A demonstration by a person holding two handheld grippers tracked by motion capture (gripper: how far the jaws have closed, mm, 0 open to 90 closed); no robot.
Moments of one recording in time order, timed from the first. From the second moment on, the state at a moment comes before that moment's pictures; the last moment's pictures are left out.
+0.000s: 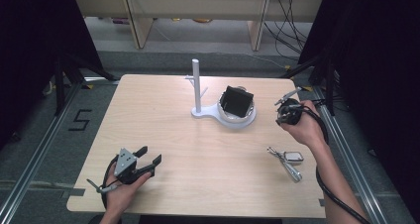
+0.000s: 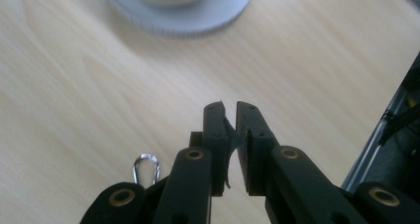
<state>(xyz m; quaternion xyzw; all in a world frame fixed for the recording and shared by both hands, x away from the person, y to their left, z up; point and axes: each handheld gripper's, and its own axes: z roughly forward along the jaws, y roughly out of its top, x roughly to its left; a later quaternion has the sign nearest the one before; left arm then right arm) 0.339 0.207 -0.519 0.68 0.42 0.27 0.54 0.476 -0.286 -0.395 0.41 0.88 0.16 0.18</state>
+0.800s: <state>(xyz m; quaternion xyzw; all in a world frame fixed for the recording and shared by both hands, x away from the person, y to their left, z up) 0.339 0.208 -0.518 0.69 0.42 0.27 0.53 0.454 -0.295 -0.424 0.42 0.89 0.14 0.10</state>
